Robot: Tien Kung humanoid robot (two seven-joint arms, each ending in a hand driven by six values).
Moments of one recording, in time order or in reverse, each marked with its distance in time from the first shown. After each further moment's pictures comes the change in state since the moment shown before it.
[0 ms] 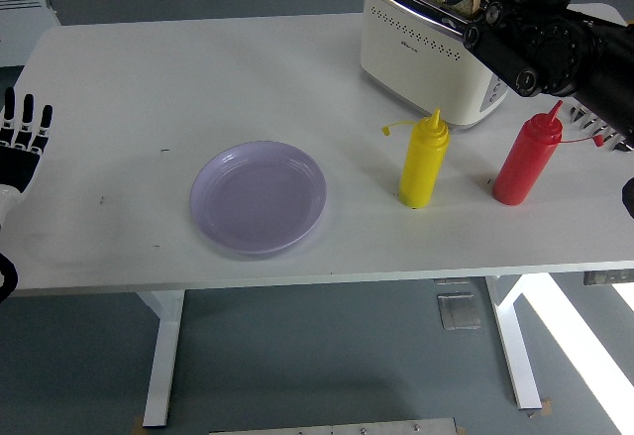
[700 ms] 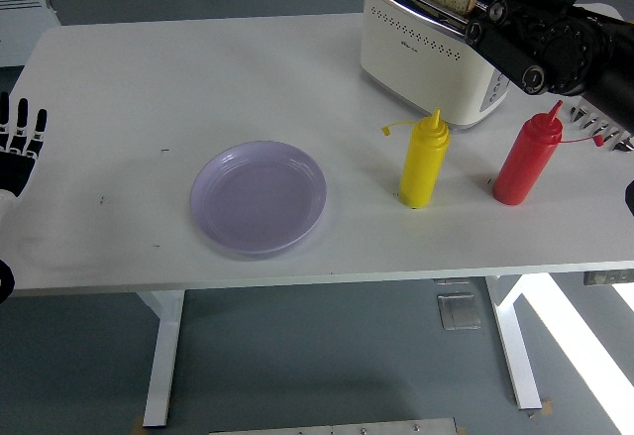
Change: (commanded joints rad) left arm 0.014 -0.003 -0.016 -0.001 0.003 0.002 -0.001; right arm -0.016 -0.052 0.141 0.107 -0.129 -0.110 -0.005
